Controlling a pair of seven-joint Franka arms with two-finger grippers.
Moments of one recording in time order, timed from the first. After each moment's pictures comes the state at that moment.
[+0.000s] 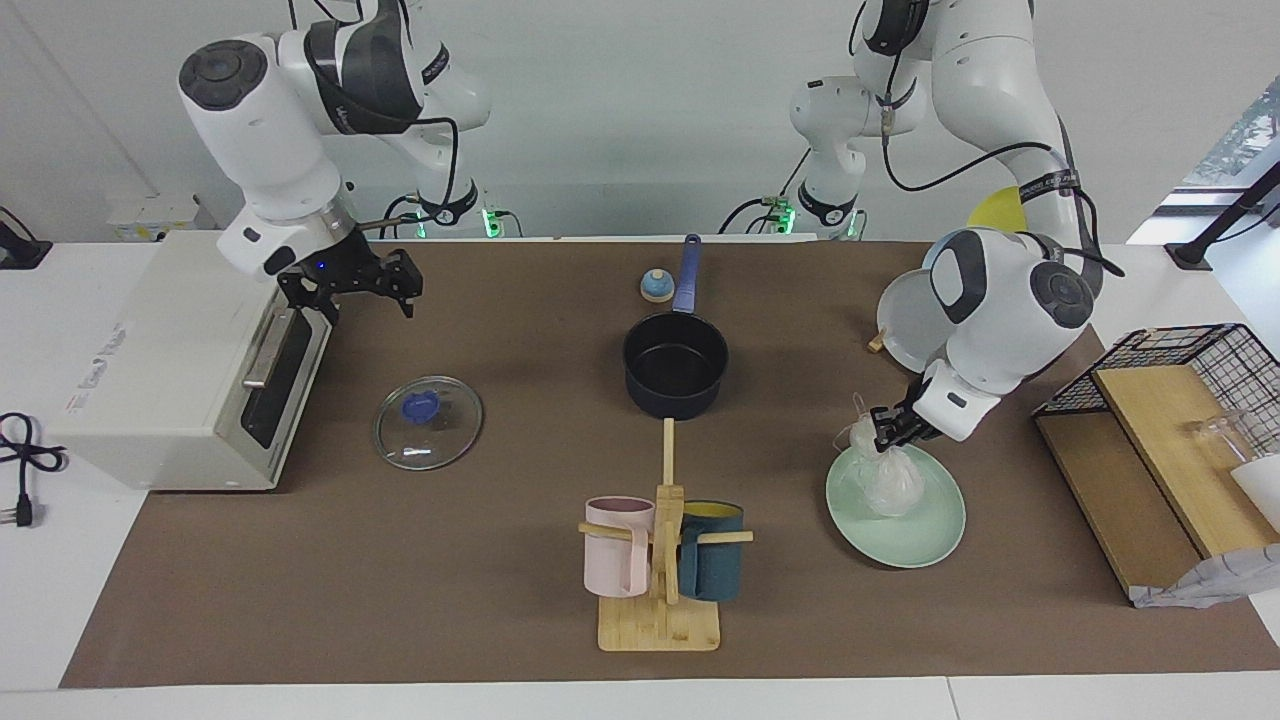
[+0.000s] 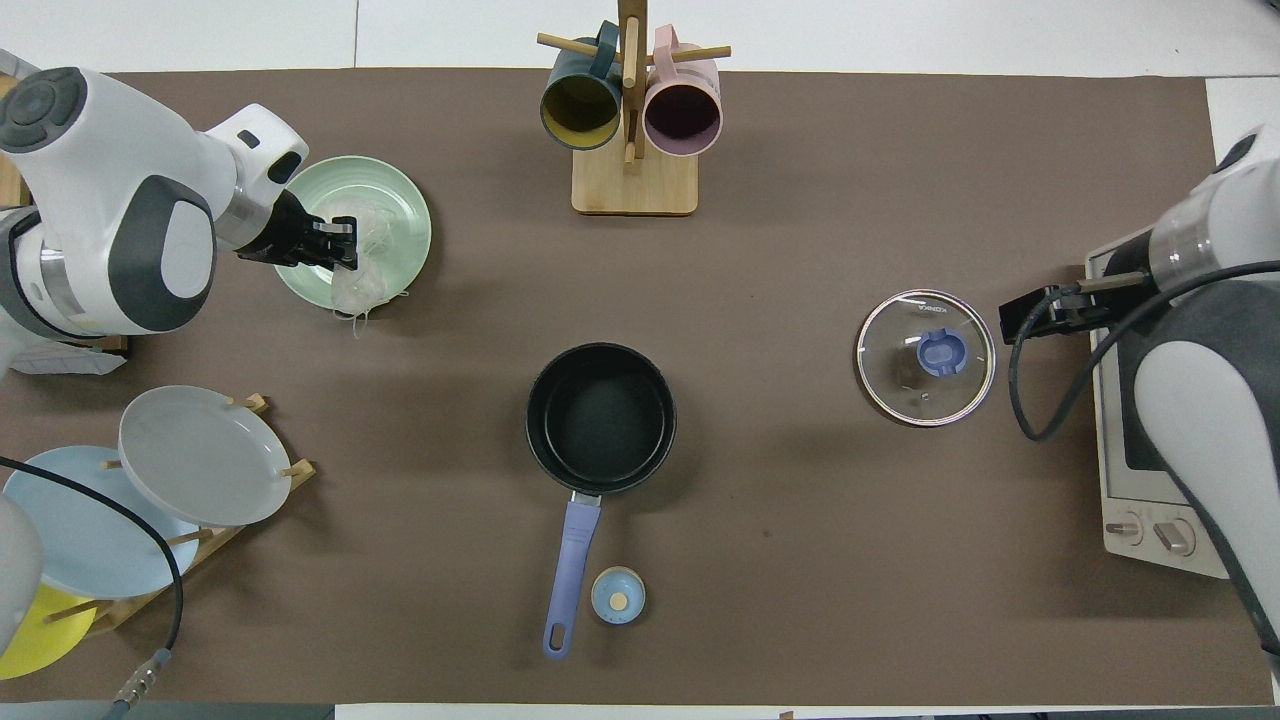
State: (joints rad) left arm -0.05 0.39 -0.12 -1.68 -0.13 2.06 -0.08; right arm 0.11 -0.02 -0.05 -1.73 0.01 1.63 -0.02
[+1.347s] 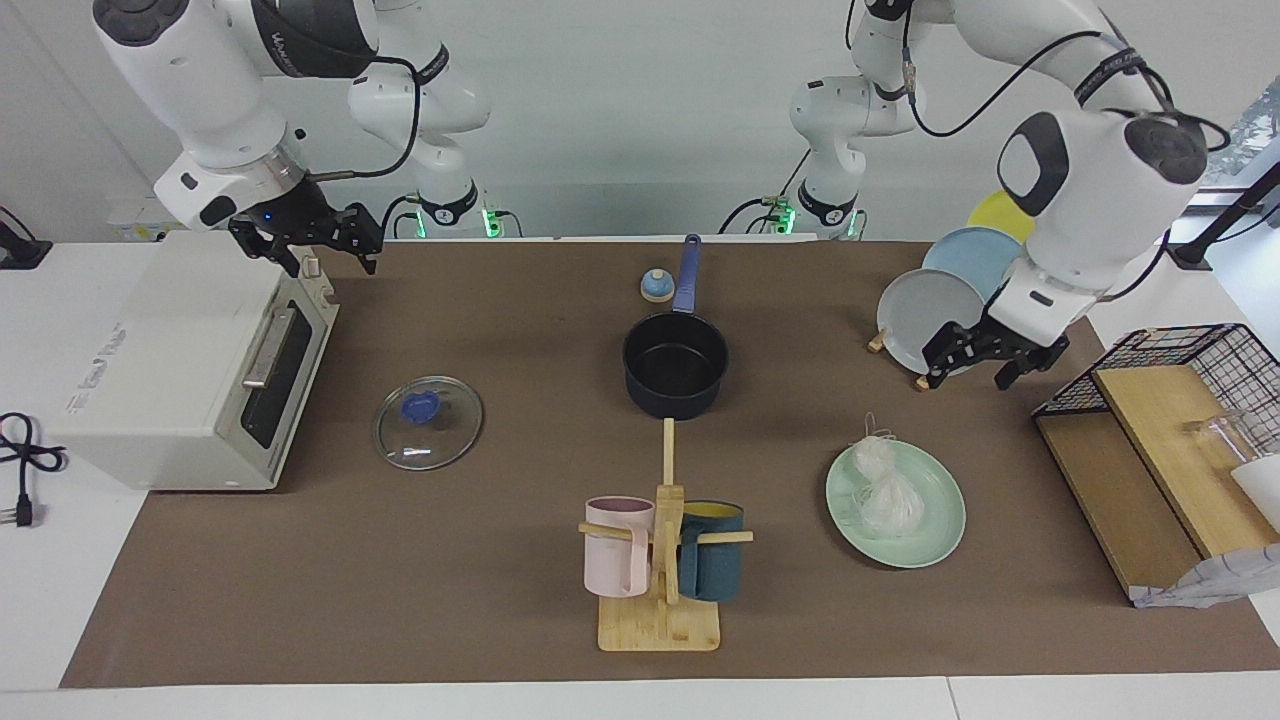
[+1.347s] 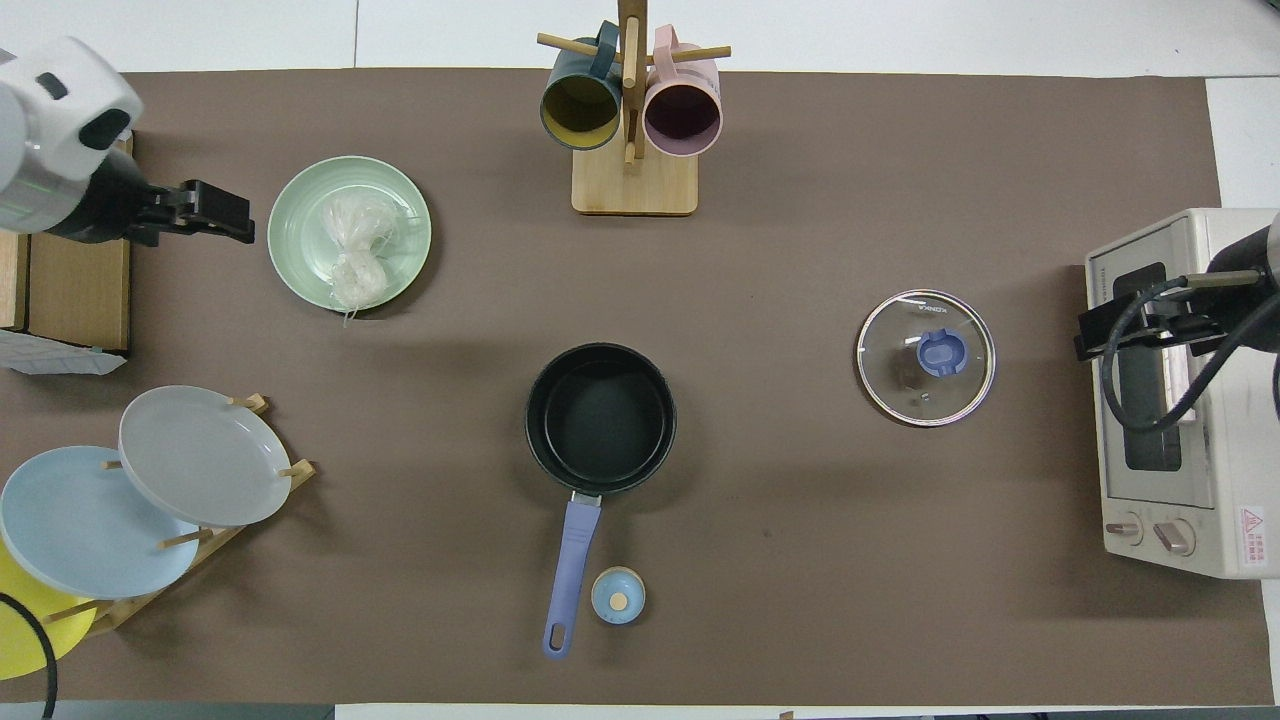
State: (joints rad) left arm -0.03 0.15 -0.06 -1.56 -0.05 1.77 -0.01; right arm 0.06 -0.01 -0.05 -1.62 0.01 1.48 -0.01
